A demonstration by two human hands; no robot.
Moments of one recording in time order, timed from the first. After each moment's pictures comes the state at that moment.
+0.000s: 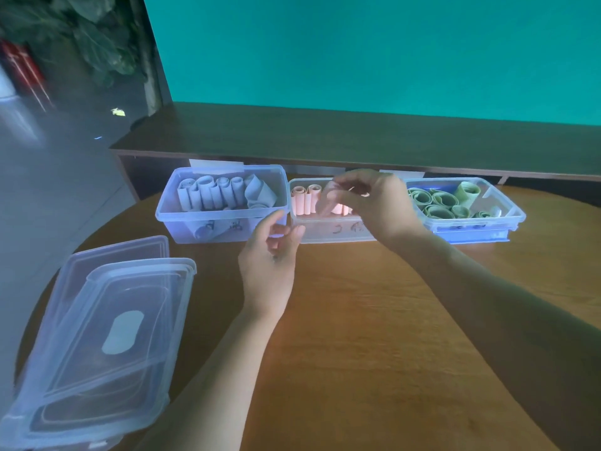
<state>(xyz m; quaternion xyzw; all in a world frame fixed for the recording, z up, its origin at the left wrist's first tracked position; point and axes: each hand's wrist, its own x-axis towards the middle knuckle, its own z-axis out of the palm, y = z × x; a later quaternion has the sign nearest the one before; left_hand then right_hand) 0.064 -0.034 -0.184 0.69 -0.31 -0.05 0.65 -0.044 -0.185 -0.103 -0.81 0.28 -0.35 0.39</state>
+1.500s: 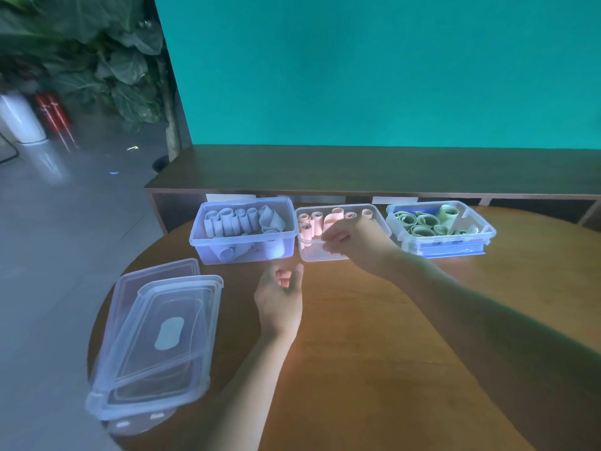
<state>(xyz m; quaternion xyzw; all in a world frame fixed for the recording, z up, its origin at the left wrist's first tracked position) 0.047 -0.011 -0.198 0.75 -0.25 -0.05 0.61 -0.059 -0.141 -0.085 -0.88 0.31 -0.17 0.32</state>
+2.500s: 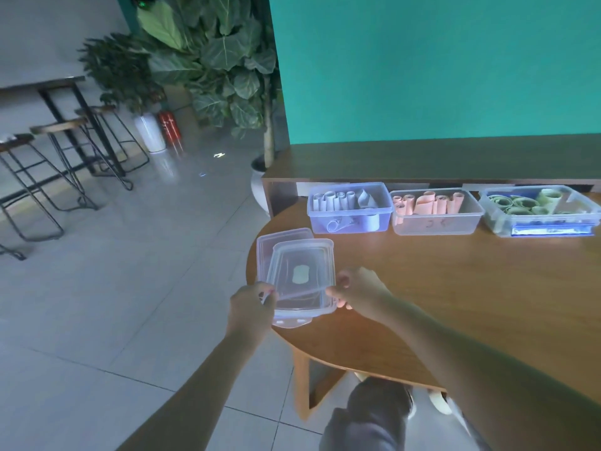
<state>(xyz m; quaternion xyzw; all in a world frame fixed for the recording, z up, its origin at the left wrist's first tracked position) 0.126 0.269 -0.165 0.90 -0.25 -0.02 0.34 -0.008 0.081 -0.138 -0.85 0.31 -0.05 0.42</state>
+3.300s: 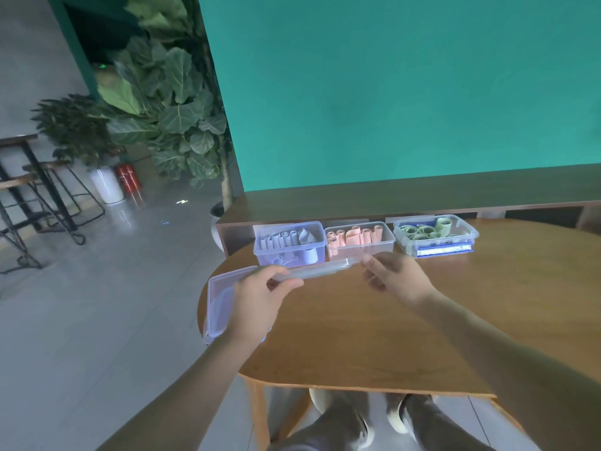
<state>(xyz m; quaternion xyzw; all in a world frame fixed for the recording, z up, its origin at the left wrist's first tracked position) 0.001 0.201 -0.052 0.75 -0.41 0.05 0.52 -0.180 0.002 -0.056 -0.75 0.32 -0.31 0.49</state>
